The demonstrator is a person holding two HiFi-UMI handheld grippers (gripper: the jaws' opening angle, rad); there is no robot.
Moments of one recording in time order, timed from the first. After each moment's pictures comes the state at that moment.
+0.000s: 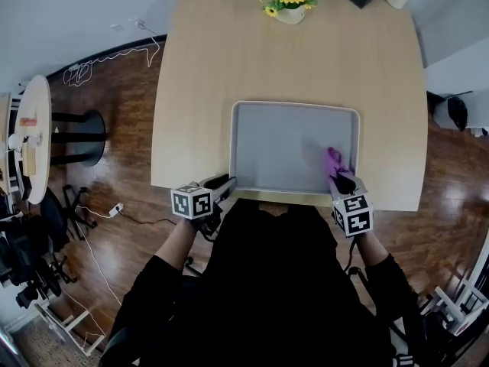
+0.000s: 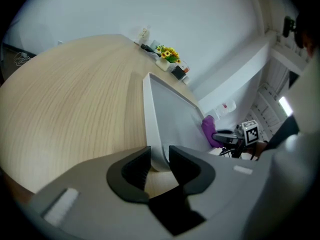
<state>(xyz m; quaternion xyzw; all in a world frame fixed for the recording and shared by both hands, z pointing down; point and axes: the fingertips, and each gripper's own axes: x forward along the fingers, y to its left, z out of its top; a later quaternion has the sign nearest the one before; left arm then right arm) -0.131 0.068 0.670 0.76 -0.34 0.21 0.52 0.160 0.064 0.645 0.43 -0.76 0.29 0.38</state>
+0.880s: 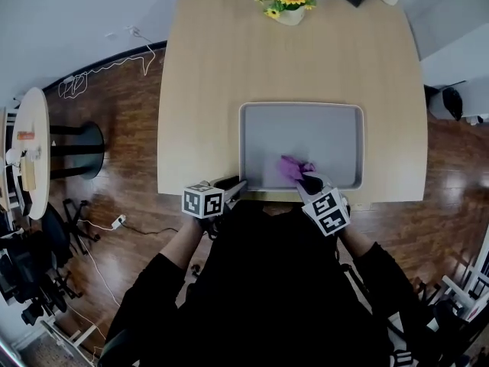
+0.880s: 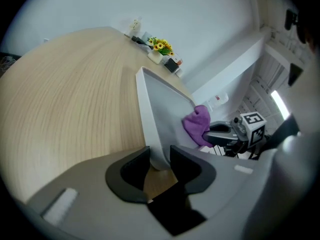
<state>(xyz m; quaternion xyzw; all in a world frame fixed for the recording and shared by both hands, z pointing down) -0.134 0.071 0.673 0.78 -0.28 0.23 0.51 0.021 0.075 0.650 0.33 -0.83 0.25 0.38</state>
